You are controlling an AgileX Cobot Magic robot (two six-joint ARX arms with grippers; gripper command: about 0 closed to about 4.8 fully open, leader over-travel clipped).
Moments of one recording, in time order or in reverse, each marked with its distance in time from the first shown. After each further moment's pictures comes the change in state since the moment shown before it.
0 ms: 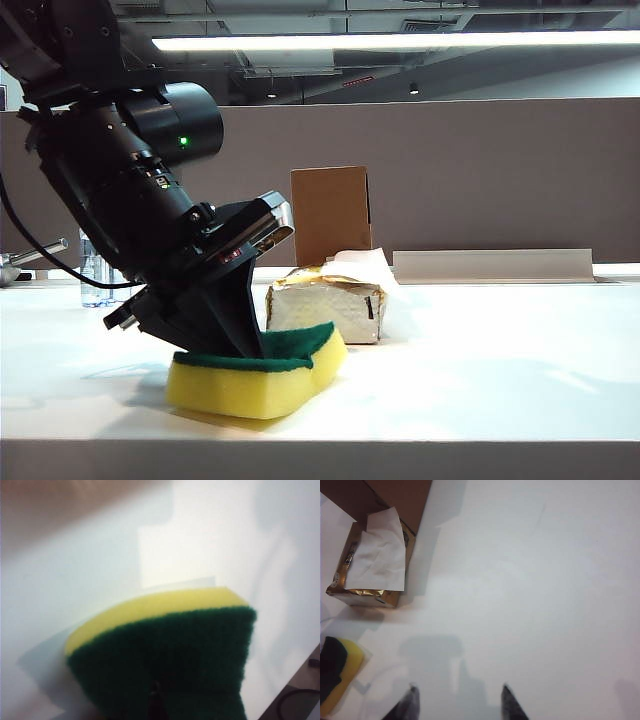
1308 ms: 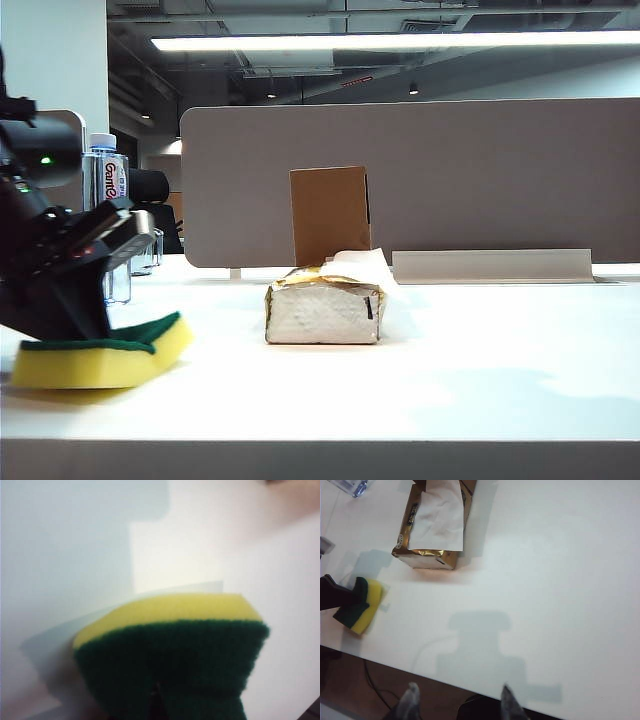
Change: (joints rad) left arm 0.421 -0.018 0.001 -0.199 0.060 0.235; right arm 0.005 -0.027 0.001 -0.114 -0.208 0.045
